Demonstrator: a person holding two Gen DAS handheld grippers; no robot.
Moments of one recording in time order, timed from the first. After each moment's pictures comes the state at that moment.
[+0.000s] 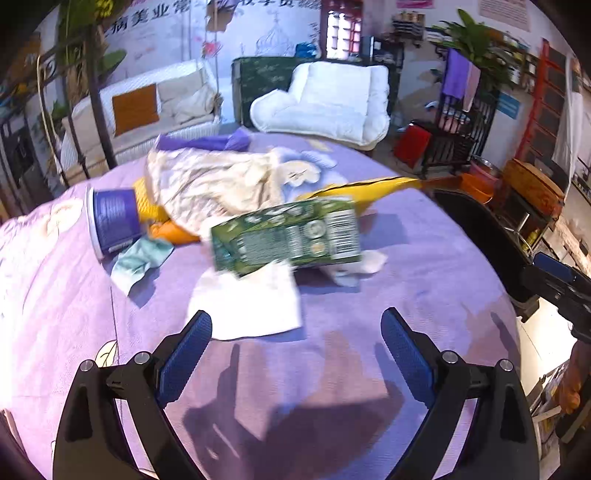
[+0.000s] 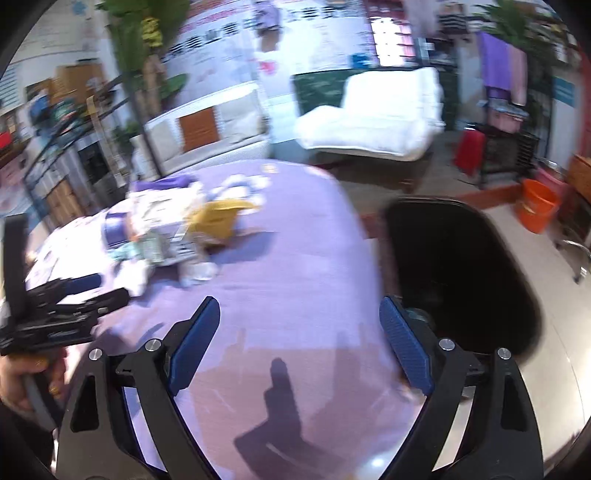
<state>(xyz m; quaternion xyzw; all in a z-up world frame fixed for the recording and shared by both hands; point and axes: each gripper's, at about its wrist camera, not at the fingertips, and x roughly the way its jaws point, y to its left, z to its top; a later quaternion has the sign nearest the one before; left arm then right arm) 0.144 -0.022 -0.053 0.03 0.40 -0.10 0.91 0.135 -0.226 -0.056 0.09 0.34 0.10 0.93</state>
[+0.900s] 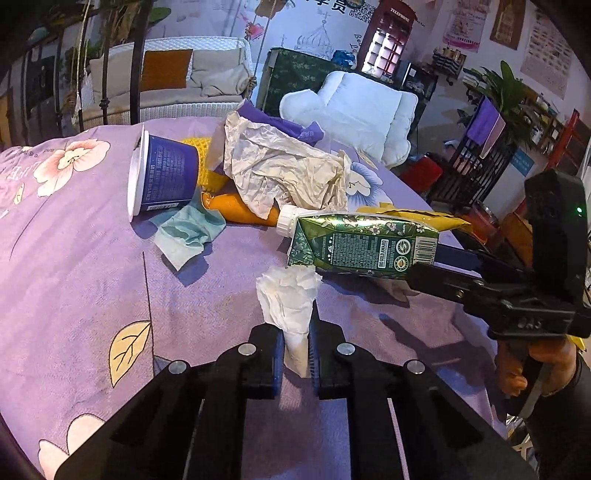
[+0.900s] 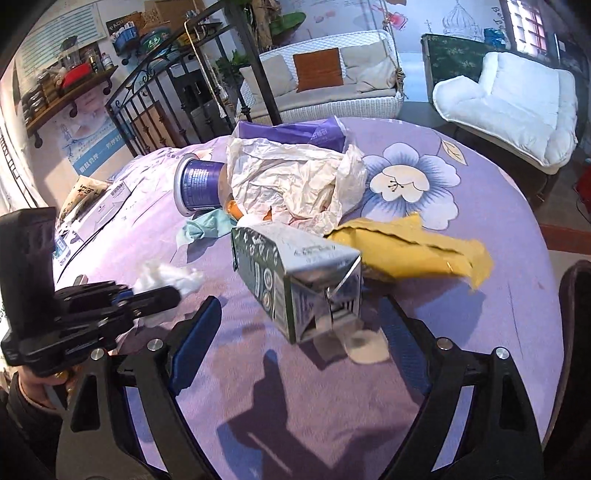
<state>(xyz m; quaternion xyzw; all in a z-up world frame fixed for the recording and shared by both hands) 0.134 0.058 -0.055 -0.09 0.40 -0.10 0.91 0.252 -0.089 -0.073 0.02 0.41 0.31 0.86</state>
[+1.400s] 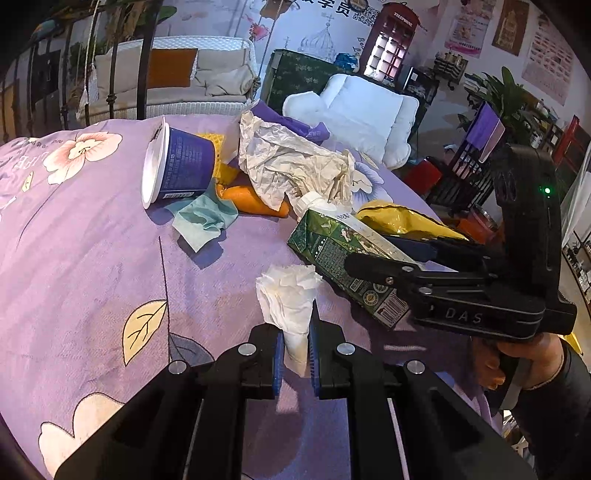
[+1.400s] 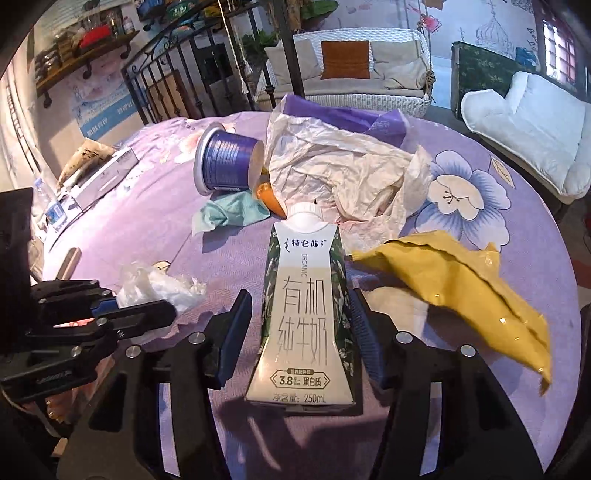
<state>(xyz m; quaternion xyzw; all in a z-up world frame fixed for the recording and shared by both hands) 0.128 0.067 -0.058 -0.10 0.40 -0.10 0.91 0.248 -0.030 -0.082 -0.04 0.42 0.33 0.85</state>
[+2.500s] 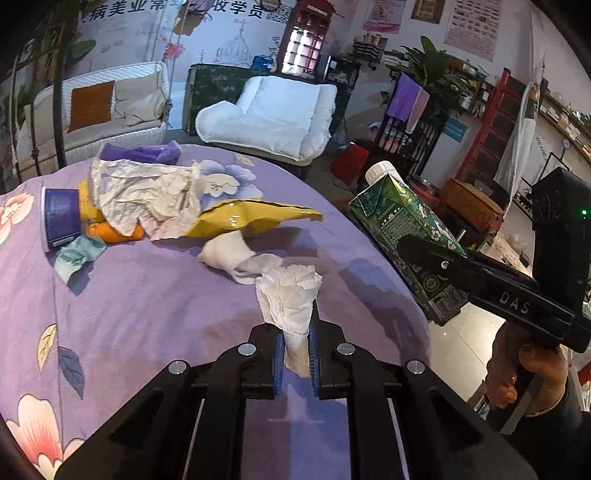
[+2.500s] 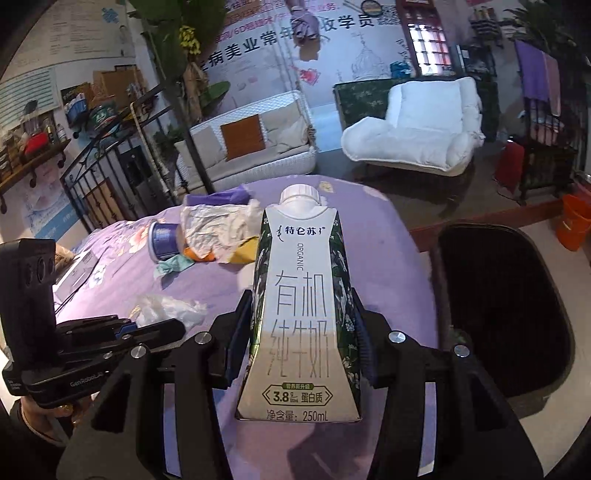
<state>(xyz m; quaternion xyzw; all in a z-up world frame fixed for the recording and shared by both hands) 0.105 -0.050 -0.033 -0.04 0.37 -0.23 0.90 0.133 -0.216 -0.034 0.10 0.31 0.15 0.93</state>
